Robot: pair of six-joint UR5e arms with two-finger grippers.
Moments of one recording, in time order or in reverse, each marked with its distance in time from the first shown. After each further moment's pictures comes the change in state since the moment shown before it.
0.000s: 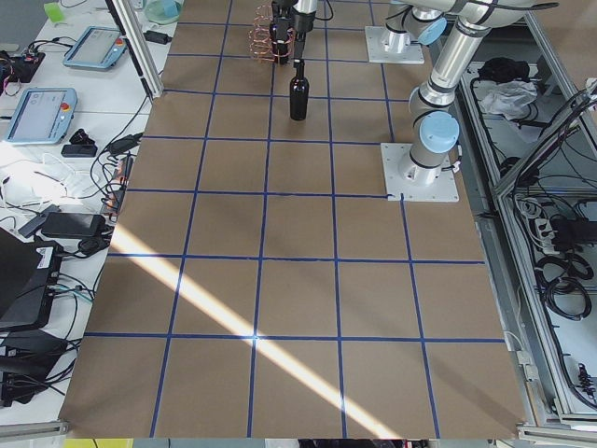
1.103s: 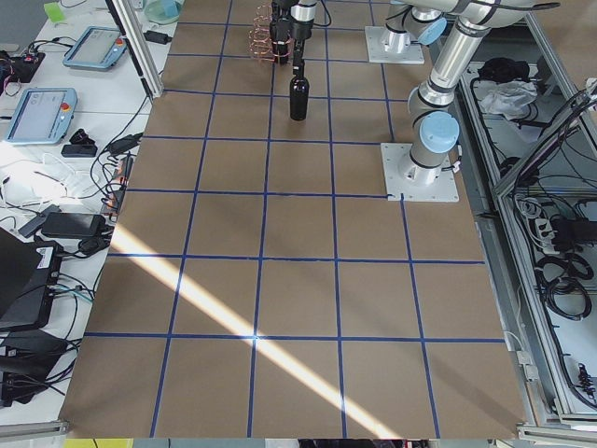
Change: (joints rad) left arm 0.026 0.009 0.001 -0.001 -0.007 -0.001; right arm 0.003 0.030 0.011 -0.012 0.021 -0.004
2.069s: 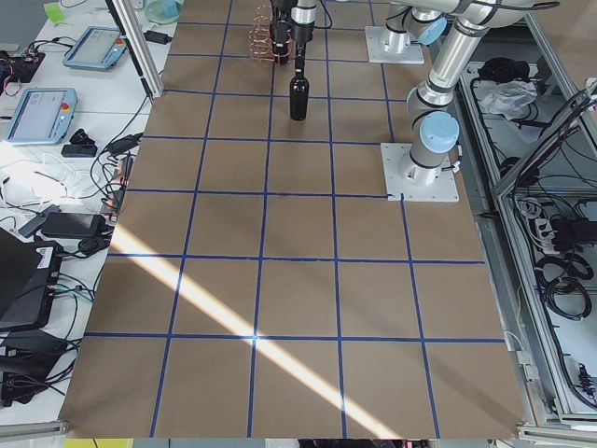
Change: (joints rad) left arm 0.018 0.002 0.001 0.002 -0.001 0.001; right arm 0.002 0.006 0.000 0.005 0.036 -0.002
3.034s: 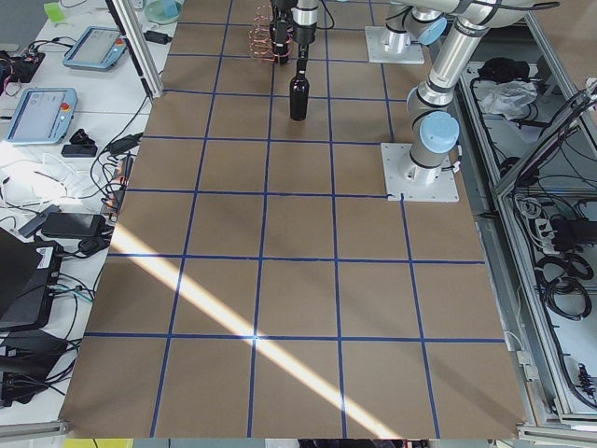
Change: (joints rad) left arm 0.000 0.000 0.001 0.000 0.000 0.000; right arm 0.007 -0.001 0.000 0.025 0.017 -0.003
